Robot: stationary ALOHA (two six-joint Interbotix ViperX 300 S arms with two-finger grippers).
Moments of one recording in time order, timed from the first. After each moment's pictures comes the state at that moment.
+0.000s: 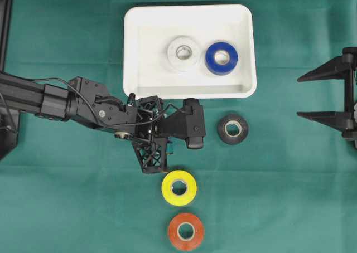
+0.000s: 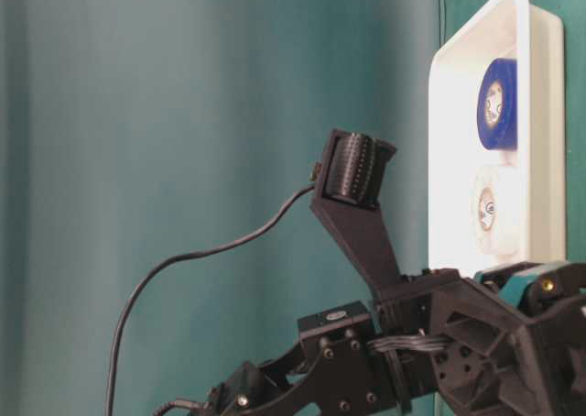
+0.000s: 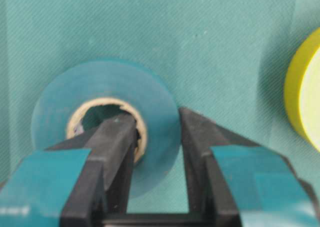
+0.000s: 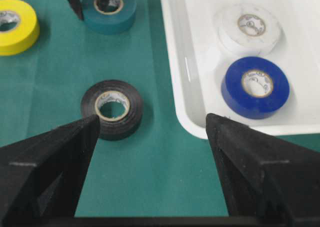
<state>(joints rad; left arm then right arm) -0.07 0.26 0.42 0.01 0.51 -0.16 -0.06 -0.98 1.19 -0.18 0.25 0.27</state>
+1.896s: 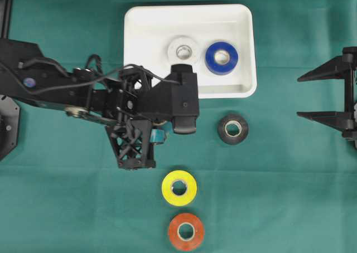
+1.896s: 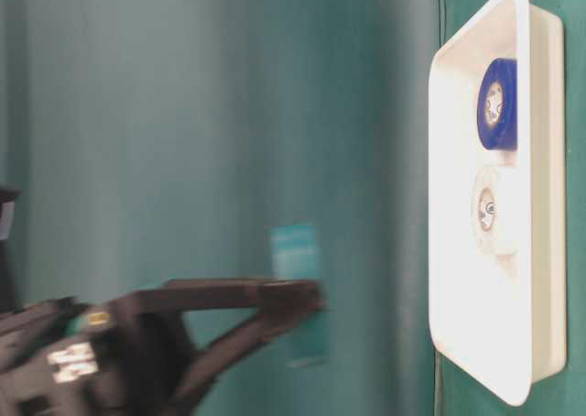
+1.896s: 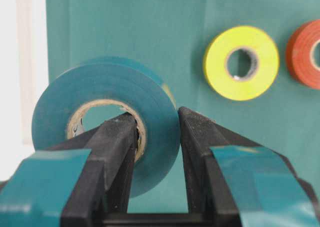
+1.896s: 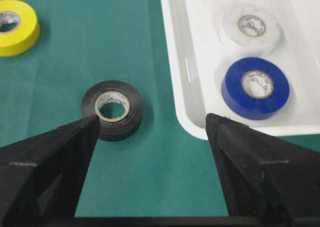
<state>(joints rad) -0.09 -0.08 0.19 0.03 0.95 -0.16 -0.06 -0.98 1.19 -0.18 0.25 0.27</state>
